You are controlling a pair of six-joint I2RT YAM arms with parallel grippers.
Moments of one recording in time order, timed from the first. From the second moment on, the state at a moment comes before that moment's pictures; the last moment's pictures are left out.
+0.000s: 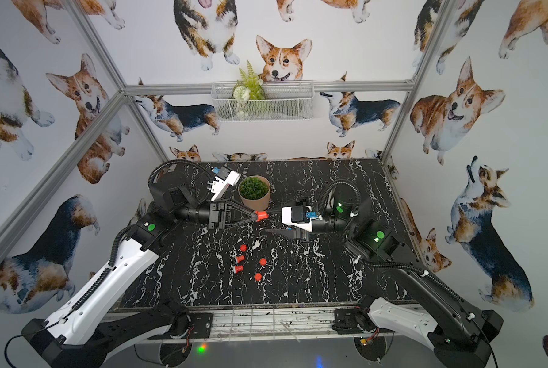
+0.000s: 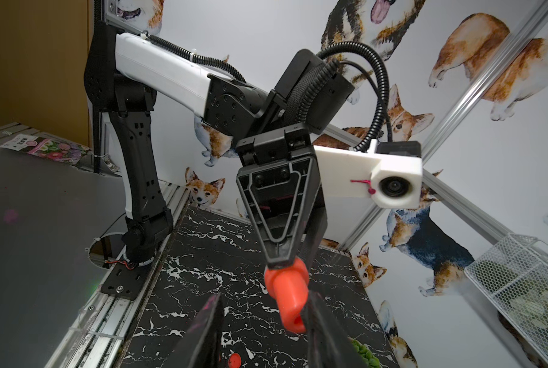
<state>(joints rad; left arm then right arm) -0.56 1.08 1.18 -0.22 1.14 -0.75 0.80 0.99 1.17 -0.26 -0.74 -0.49</state>
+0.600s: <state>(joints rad) -0.56 1.07 1.18 -0.22 1.16 -0.75 0.82 1.05 1.19 -0.24 -0.73 -0.50</state>
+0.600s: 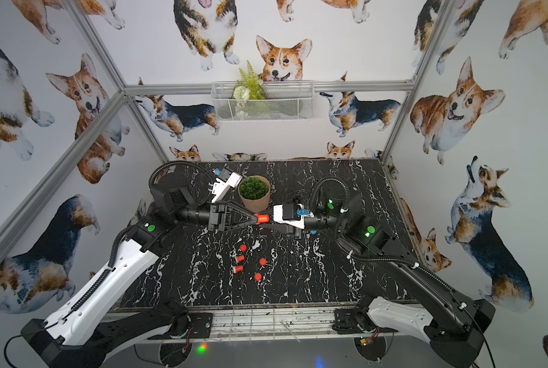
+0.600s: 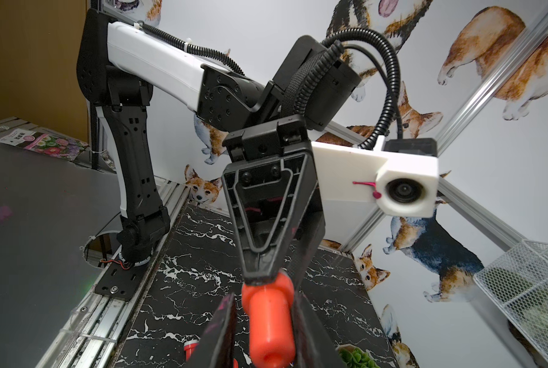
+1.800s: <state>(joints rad) -0.44 1.08 1.26 -0.68 0.66 -0.41 1.03 1.04 1.13 -0.35 -0.26 -0.19</state>
